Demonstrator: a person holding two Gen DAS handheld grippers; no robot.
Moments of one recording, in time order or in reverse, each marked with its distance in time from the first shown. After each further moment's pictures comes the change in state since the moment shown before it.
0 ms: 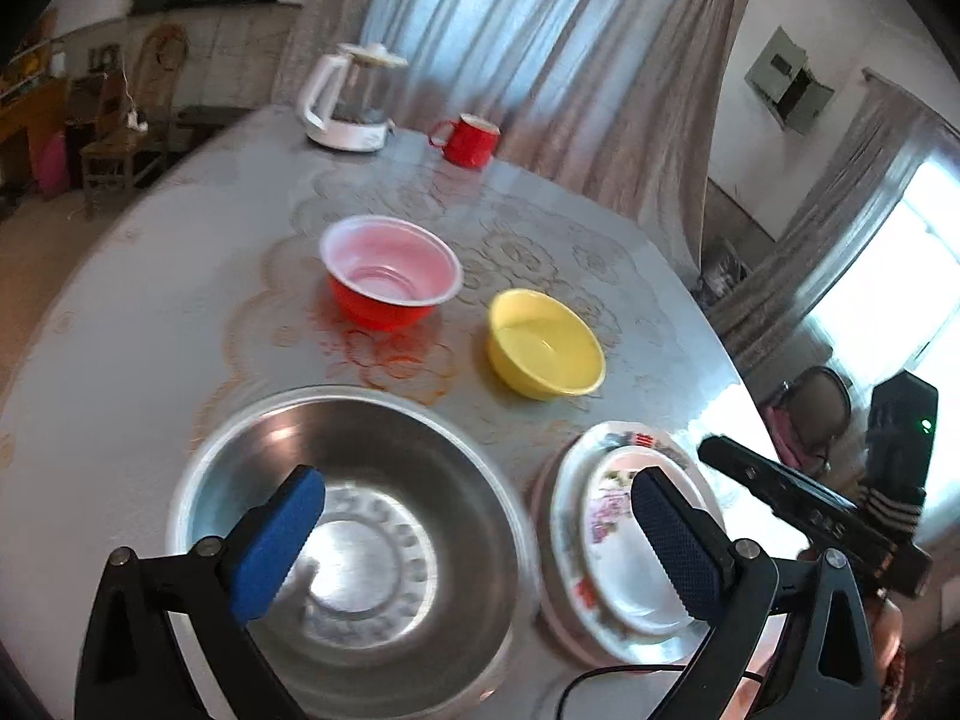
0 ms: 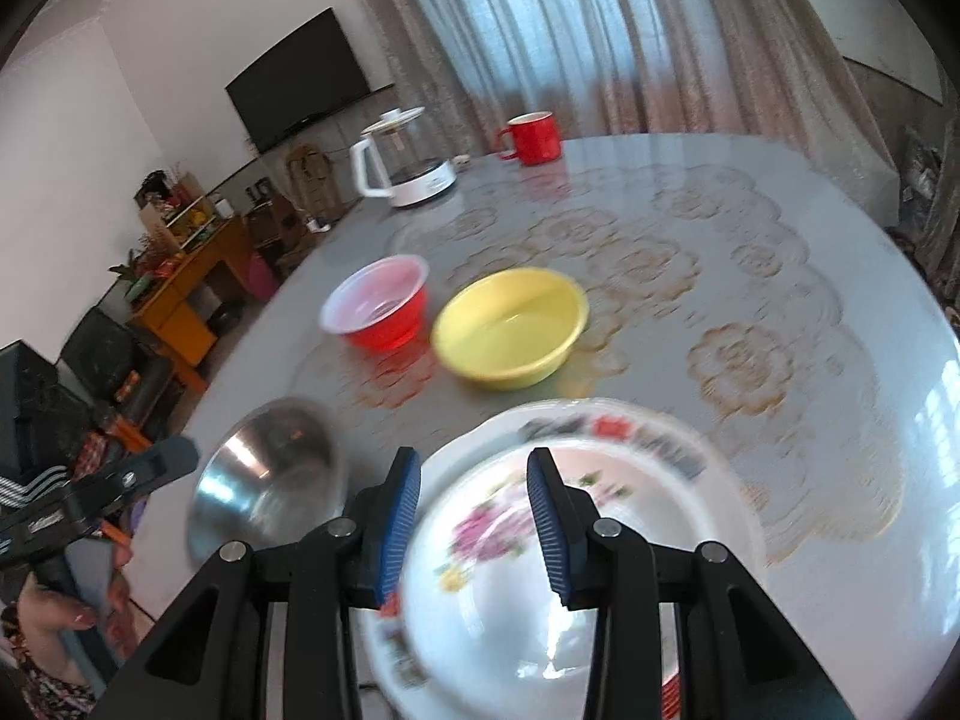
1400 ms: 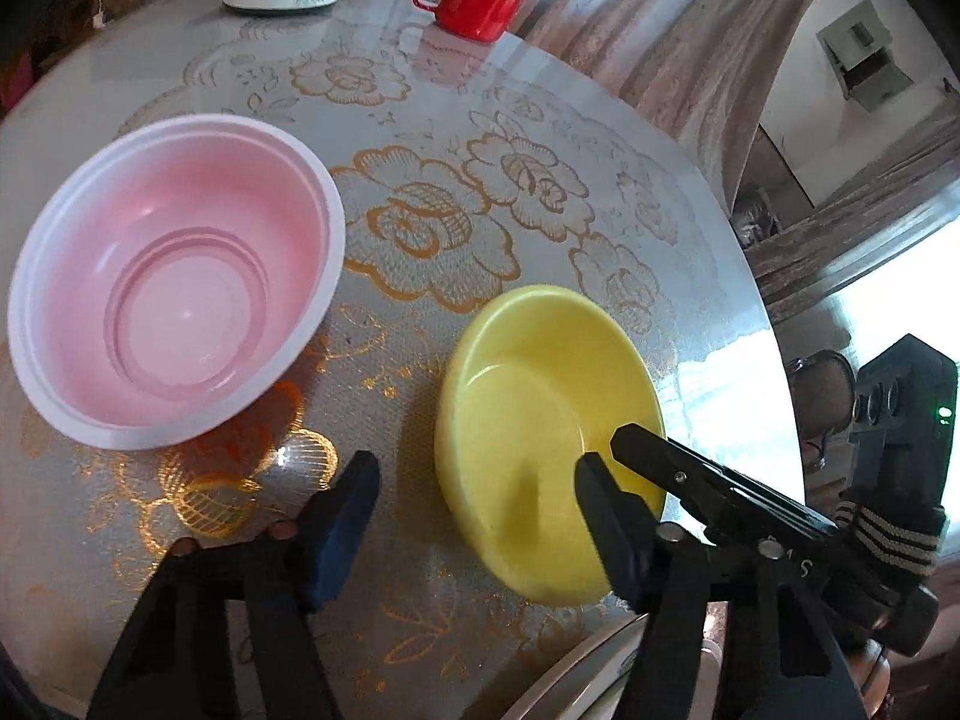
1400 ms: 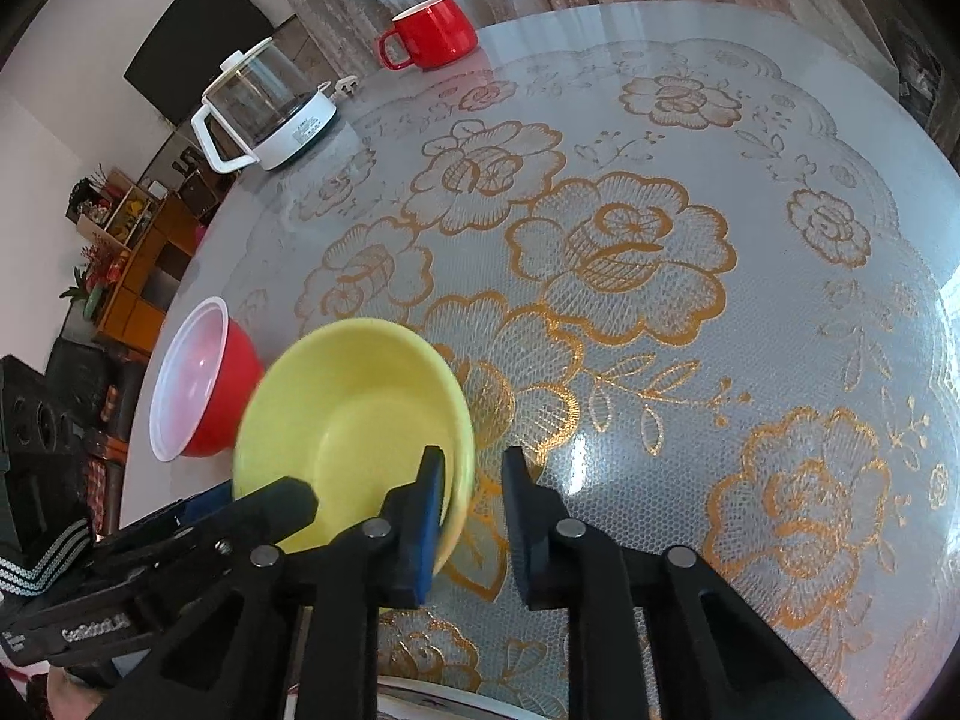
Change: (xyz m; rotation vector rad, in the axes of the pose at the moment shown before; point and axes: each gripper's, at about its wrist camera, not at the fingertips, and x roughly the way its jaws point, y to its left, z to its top) left arm 0.199 -0.021 0.080 -0.105 0.273 -0.001; right arm 0.164 -0.075 0.085 0.148 0.271 -0.004
